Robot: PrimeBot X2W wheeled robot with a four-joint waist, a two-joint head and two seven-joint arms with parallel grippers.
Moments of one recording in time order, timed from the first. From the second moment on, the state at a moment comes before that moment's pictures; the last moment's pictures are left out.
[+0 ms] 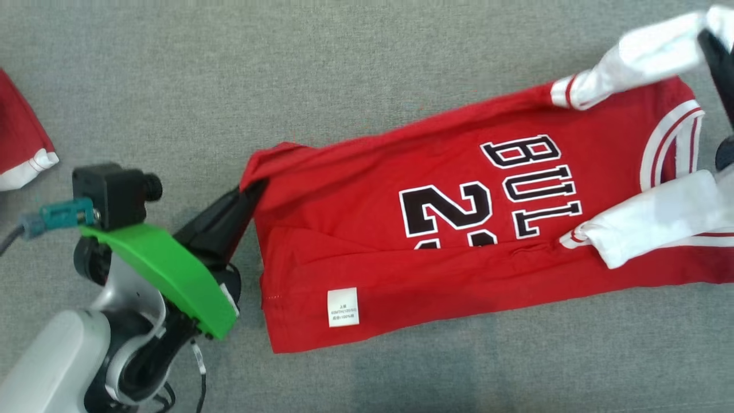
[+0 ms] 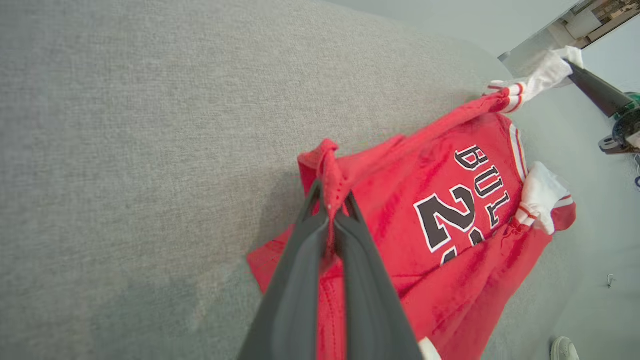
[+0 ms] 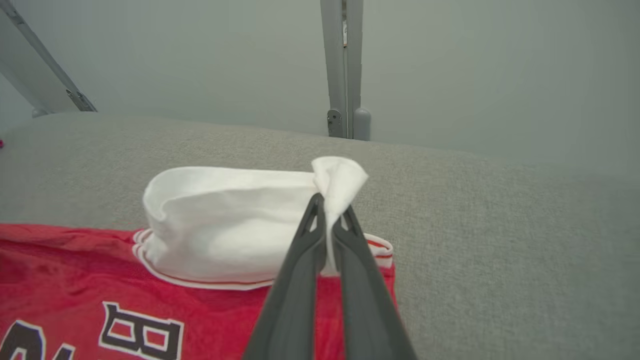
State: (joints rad) left arm -0.39 0.56 -0.48 -0.32 -1.00 0.10 0.35; right arm -0.51 -0.77 0.23 0.02 0.80 0.13 0.03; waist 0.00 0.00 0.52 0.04
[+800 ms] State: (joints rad) left arm -0.04 0.54 -0.43 -0.22 -0.70 0.37 -0.12; right arm -0.19 -0.60 0.06 0.06 0.68 0.13 0.16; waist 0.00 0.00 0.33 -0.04
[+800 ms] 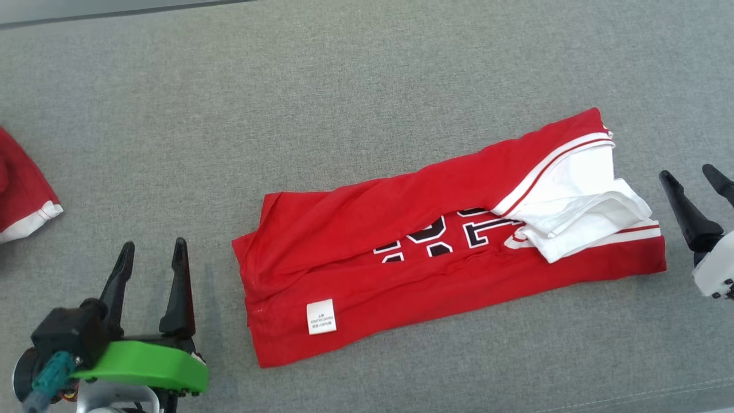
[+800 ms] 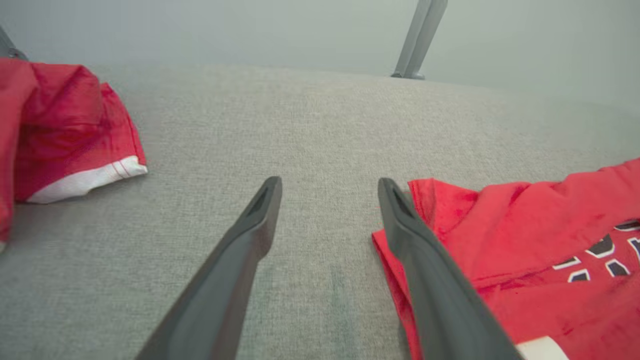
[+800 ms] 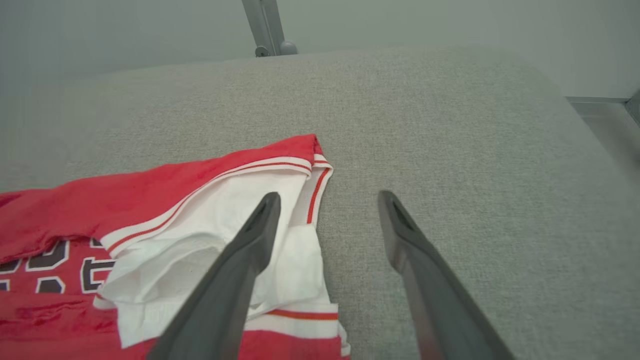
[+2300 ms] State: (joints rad) left arm 0.08 0.06 -0.16 0.05 -0.19 0.03 -0.26; right arm -0.19 -0.66 -0.21 0.30 0.73 0.13 0.38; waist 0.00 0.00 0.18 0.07
